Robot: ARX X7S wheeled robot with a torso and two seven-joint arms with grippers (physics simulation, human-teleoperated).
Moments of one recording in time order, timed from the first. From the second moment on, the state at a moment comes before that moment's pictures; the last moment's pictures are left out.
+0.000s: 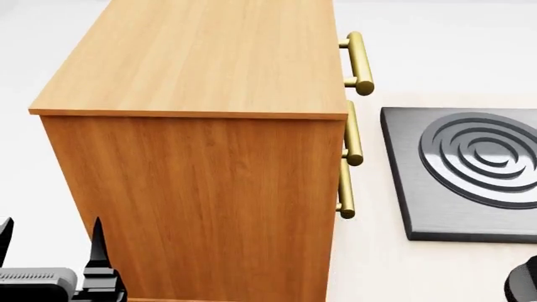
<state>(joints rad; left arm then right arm) -0.11 -0.26 0.22 0.32 -0.18 -0.21 -0.35 -0.07 0.65 0.00 -0.98 0.25 1.27 0.33</state>
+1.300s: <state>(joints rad) -0.12 -0.28 0.24 0.31 -0.19 -0.21 -0.38 -0.19 0.64 0.03 -0.89 0.24 1.15 0.35</state>
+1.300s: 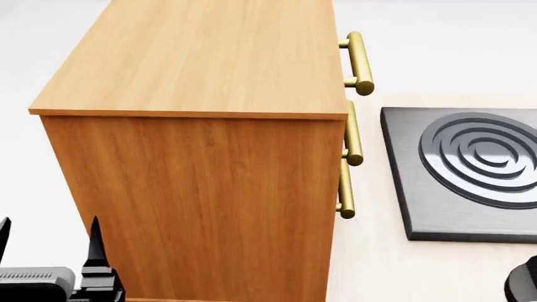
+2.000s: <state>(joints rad) -0.12 -0.30 0.25 0.33 -0.20 -0.21 -0.39 -0.22 0.63 0.03 -0.84 0.25 1.10 0.35</state>
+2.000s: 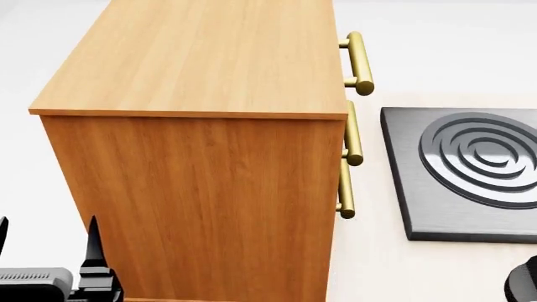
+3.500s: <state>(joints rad) -0.12 -0.31 0.26 0.32 -0.21 -0.20 -0.41 -0.24 0.61 0.03 -0.76 0.26 1.02 0.34</state>
